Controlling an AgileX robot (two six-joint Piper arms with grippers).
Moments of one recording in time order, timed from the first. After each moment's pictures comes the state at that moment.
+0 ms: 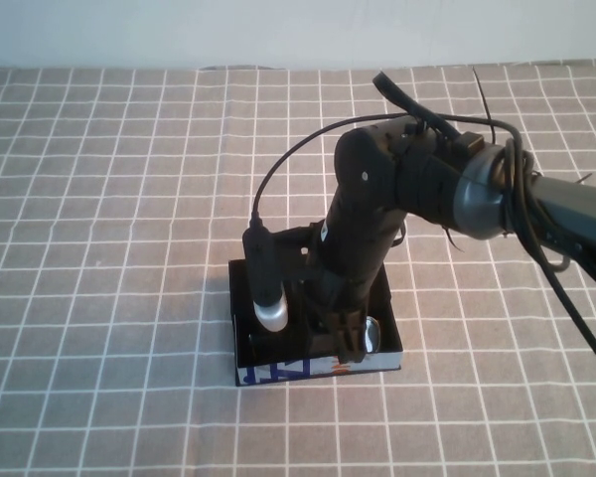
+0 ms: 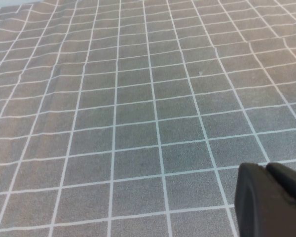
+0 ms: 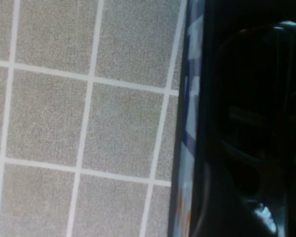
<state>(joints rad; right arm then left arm) 0.68 2.08 -1.72 0.23 1.09 -1.16 -0.06 -0.02 0.02 0.01 0.37 0.08</state>
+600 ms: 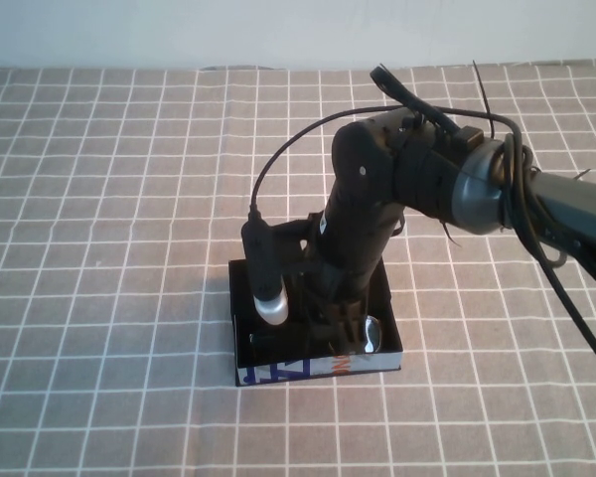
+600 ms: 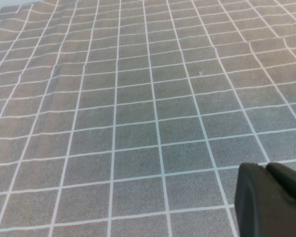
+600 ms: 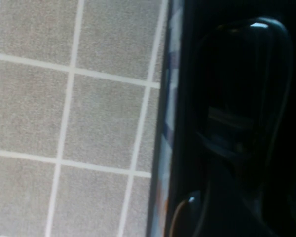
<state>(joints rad) 0.68 2.09 -1.75 0.19 1.09 -1.16 -0.06 -0.02 0.02 0.01 0.37 0.08</state>
